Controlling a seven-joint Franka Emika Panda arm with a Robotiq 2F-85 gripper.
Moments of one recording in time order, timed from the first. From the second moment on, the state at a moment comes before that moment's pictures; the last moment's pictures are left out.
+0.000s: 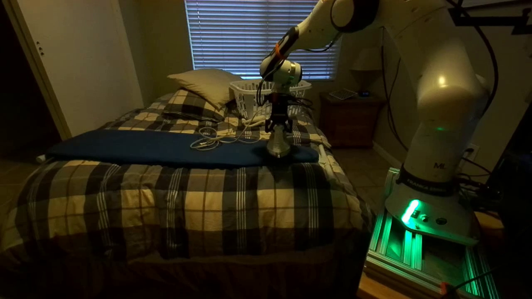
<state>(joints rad) -0.24 0.65 -0.20 -1.67 0.45 1.82 0.53</state>
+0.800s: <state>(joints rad) -0.40 0.91 -0.18 -1.26 0.63 1.34 0.74</state>
